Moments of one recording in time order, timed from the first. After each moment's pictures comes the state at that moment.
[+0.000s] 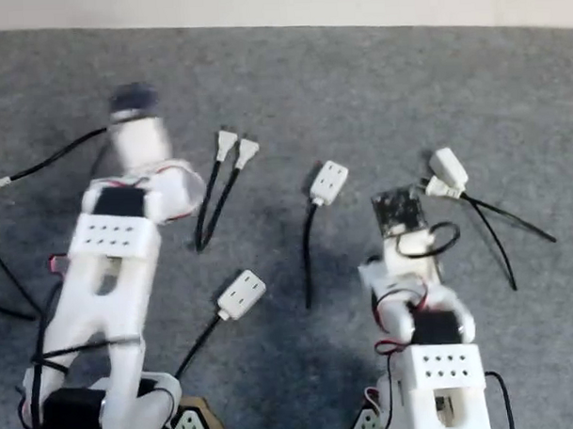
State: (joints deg) left arm -4.4 -23.3 37.3 49.7 -9.4; right arm -3.6 -65.3 73.5 46.1 15.4
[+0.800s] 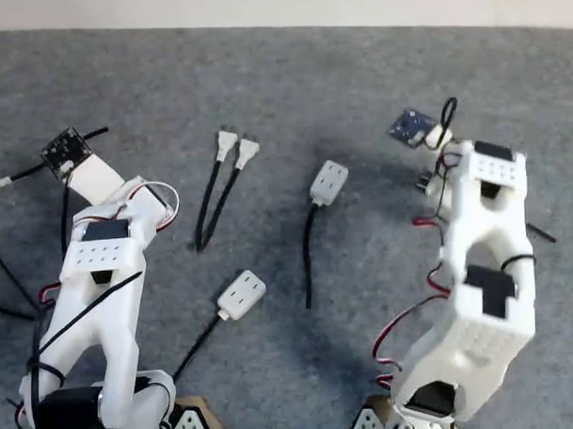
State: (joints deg) left arm -10.7 -23.3 51.3 30.4 4.3; right arm 13.4 22.0 0.5 58.9 69.1
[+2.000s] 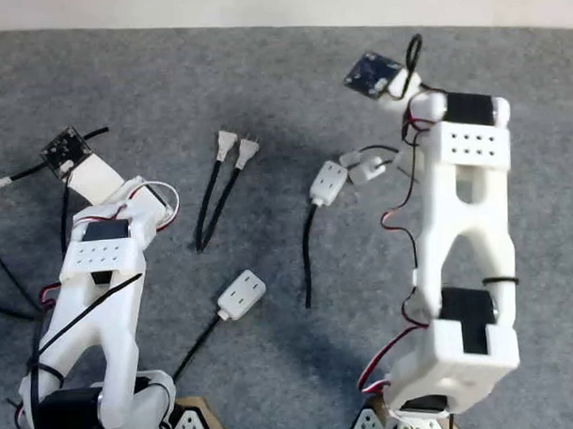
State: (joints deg) left arm -10.7 -23.3 51.3 30.3 4.3; right arm 2.8 6.8 -14.0 79.1 58.4
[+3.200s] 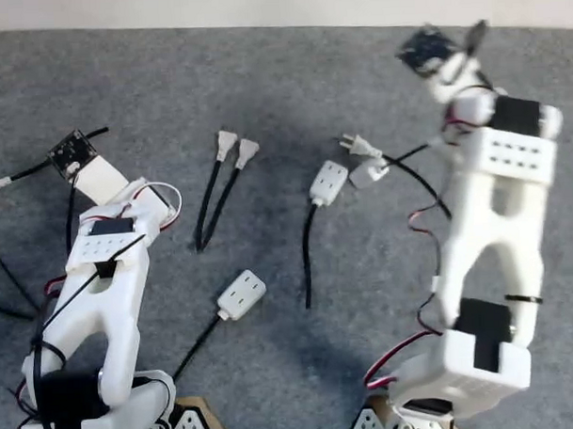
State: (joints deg) left arm -10.7 -17.0 51.3 24.7 4.3; right arm 13.2 4.0 -16.4 76.3 54.6
